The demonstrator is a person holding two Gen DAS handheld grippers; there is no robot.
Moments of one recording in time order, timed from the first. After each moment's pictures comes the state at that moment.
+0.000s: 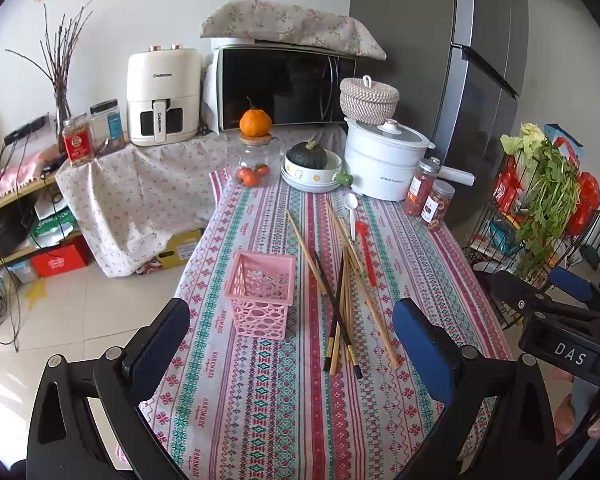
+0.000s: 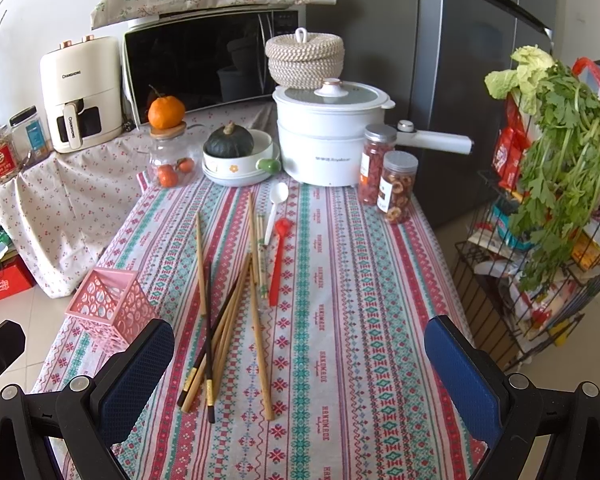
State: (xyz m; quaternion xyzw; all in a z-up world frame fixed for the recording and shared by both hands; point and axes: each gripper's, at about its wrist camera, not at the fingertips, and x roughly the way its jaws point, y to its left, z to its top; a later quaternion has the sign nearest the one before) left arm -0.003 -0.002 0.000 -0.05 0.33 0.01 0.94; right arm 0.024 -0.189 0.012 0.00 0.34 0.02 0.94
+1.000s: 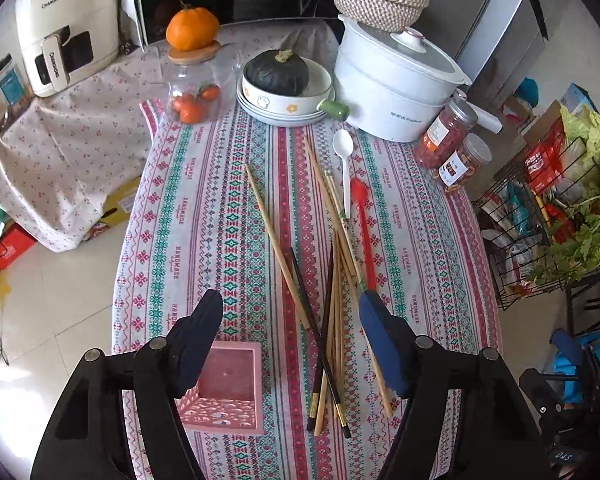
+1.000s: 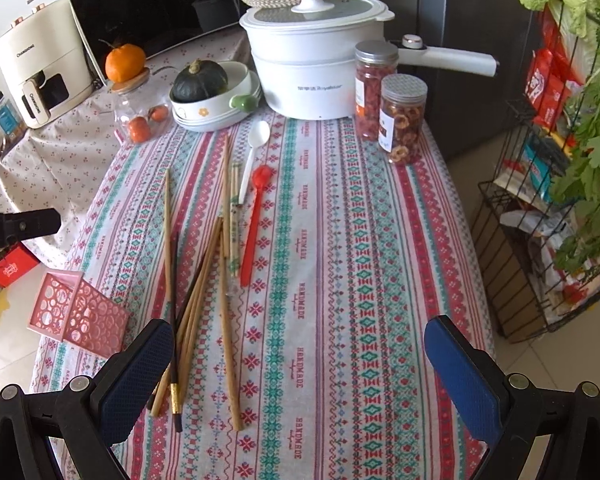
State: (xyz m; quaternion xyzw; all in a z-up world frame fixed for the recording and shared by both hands) left arm 0.253 -0.008 -0.046 -0.06 0.55 -0.05 0.83; right arm 0.139 -0.250 -0.026 0.04 0.47 0.05 0.88
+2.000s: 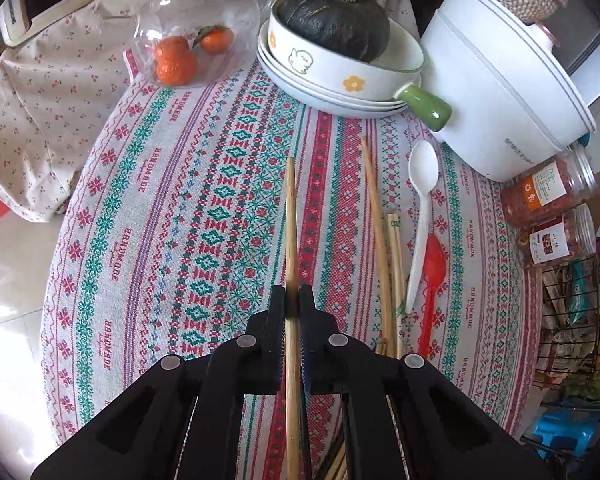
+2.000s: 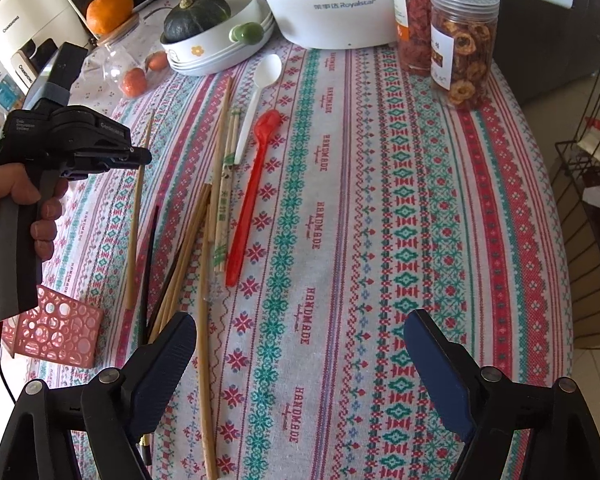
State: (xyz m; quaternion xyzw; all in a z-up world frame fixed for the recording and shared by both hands) left arm 0.377 -0.018 -0.151 -0.12 0.58 0.01 0.81; right arm 0.214 -0.259 -0.108 0.08 0.54 0.14 0.83
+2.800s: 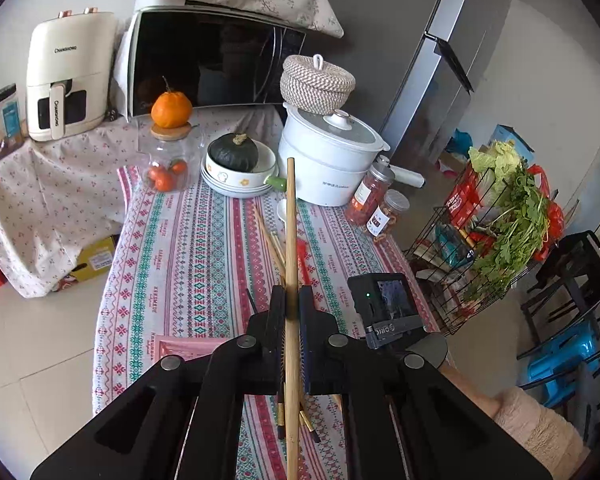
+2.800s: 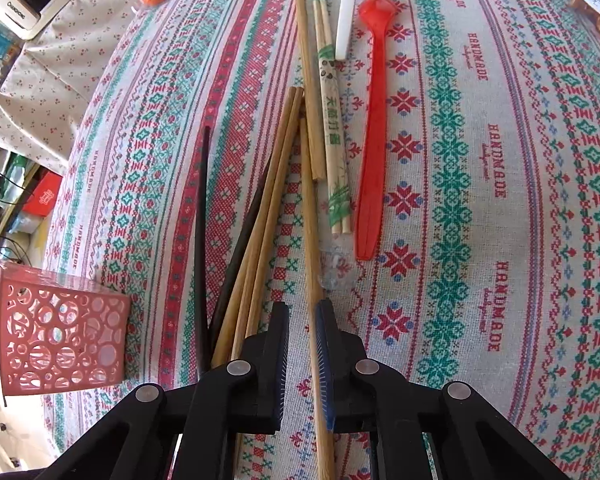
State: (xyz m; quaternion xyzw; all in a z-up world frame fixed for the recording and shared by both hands) left arm 0.139 0.018 0.006 -0.10 0.39 -0.14 0.91; right arm 0.240 -0.151 -0.182 0.06 0.63 0.16 0.76
